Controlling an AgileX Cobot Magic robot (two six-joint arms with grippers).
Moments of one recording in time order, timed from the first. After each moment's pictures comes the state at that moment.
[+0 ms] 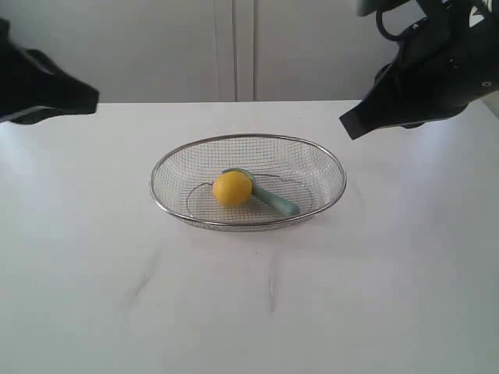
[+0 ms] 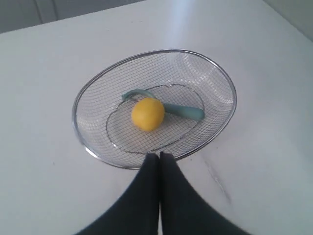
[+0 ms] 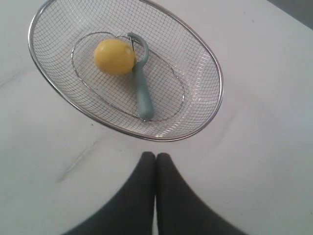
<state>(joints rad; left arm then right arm) -0.39 1.04 -0.96 -0.51 0.63 0.37 0.41 1.28 -1.19 0.09 0.84 -0.28</state>
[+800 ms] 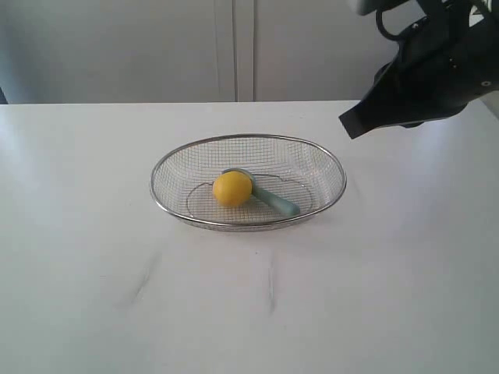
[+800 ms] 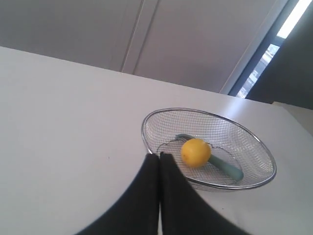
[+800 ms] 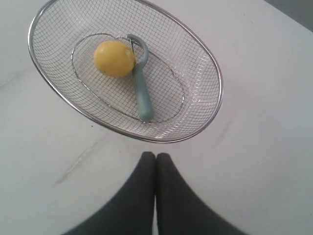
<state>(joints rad) -0.17 0.33 -0.29 -0.76 0.29 0.37 0.41 1.28 -1.19 0.09 0.84 -0.28</state>
